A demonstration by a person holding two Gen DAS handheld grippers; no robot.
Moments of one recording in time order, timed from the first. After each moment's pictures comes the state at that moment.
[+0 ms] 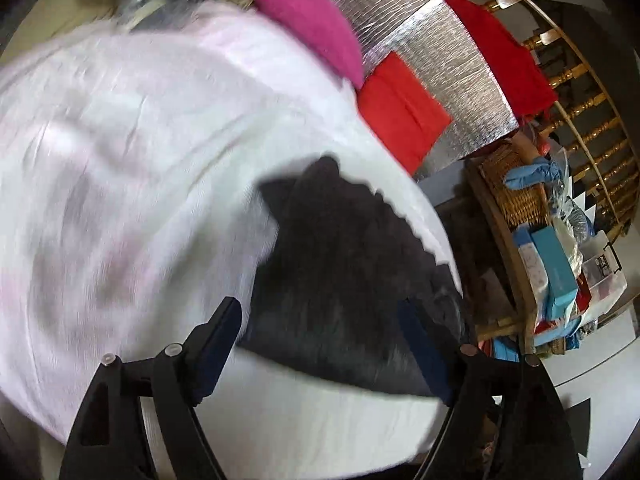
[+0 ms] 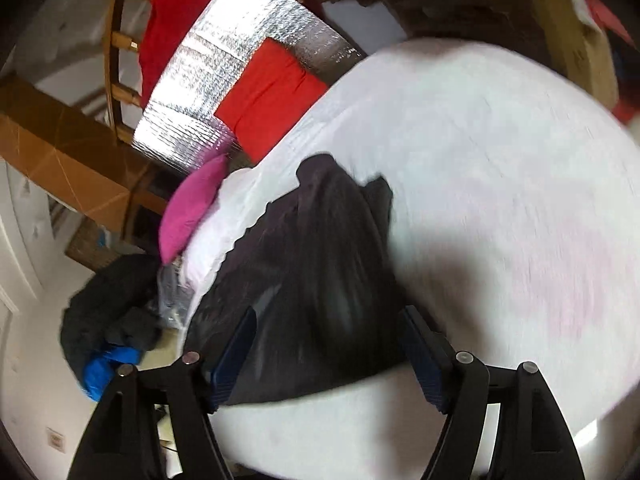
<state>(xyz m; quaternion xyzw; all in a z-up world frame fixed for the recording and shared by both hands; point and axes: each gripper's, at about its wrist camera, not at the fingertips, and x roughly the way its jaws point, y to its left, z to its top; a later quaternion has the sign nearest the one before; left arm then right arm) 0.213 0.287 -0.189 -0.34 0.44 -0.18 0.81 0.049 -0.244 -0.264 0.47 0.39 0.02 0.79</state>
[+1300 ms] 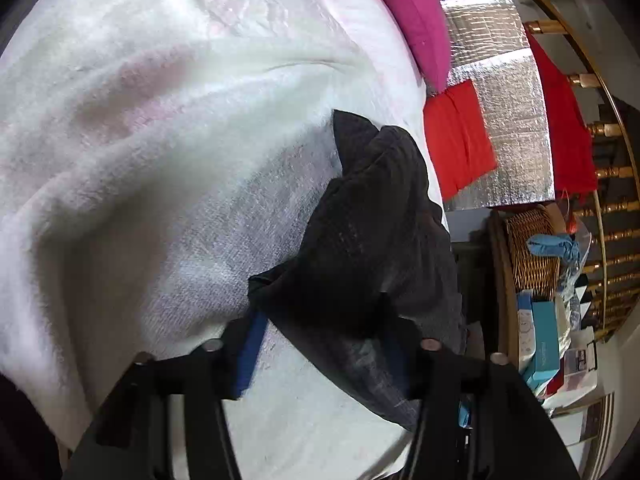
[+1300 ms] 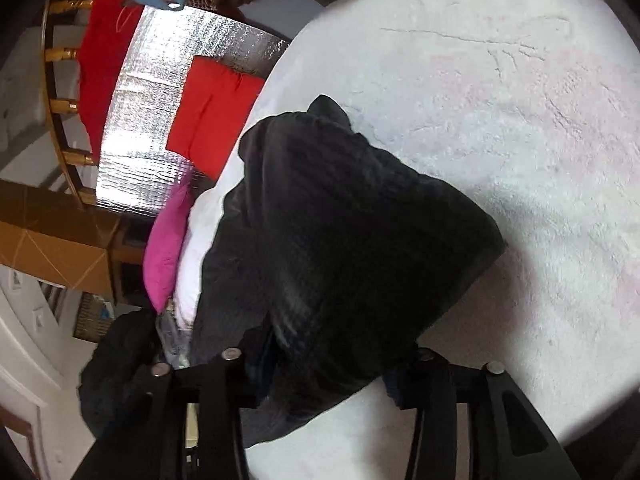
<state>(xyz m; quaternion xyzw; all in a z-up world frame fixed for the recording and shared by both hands) 0.214 0.255 -0.270 -0.49 0.45 -0.10 0.73 0.084 -0.196 -0.331 0.58 0.38 -0.06 0.72</state>
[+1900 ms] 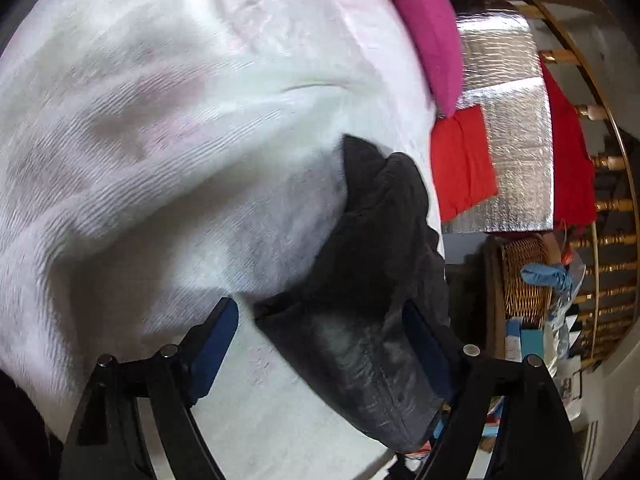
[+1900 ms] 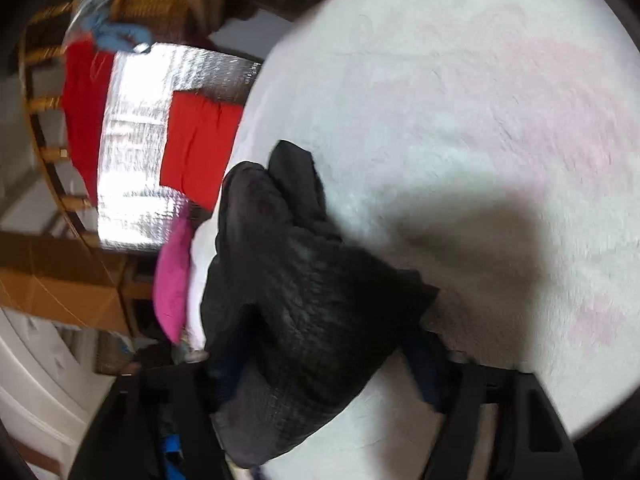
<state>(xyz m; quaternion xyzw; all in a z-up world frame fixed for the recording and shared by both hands) 0.214 0.265 -0.268 -0.52 0.43 -0.08 0.73 0.069 -0.224 -0.344 0.61 0.36 -0.09 0.70</state>
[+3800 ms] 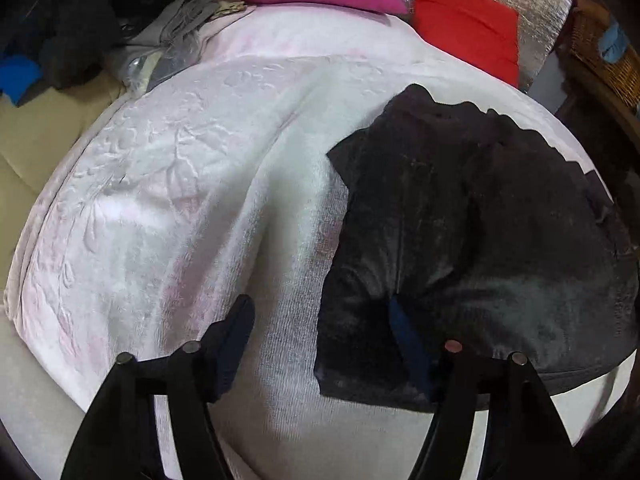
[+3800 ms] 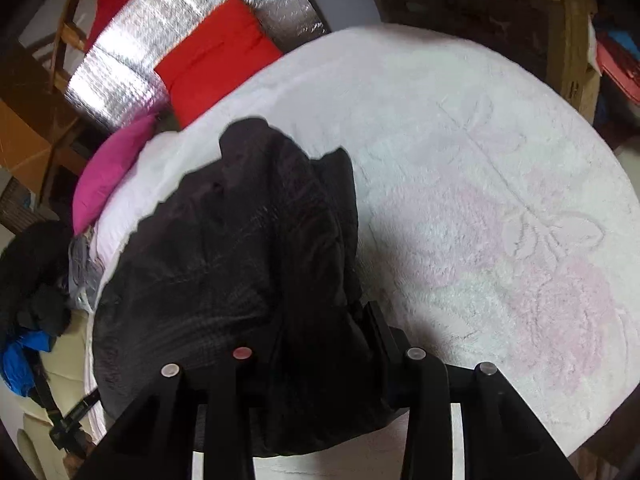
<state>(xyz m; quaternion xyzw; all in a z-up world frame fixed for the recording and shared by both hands) 0.246 0.217 -0.216 -0.05 0.51 0.00 0.86 0.129 -0.227 -0.296 0.35 0.48 -0.08 0.80</state>
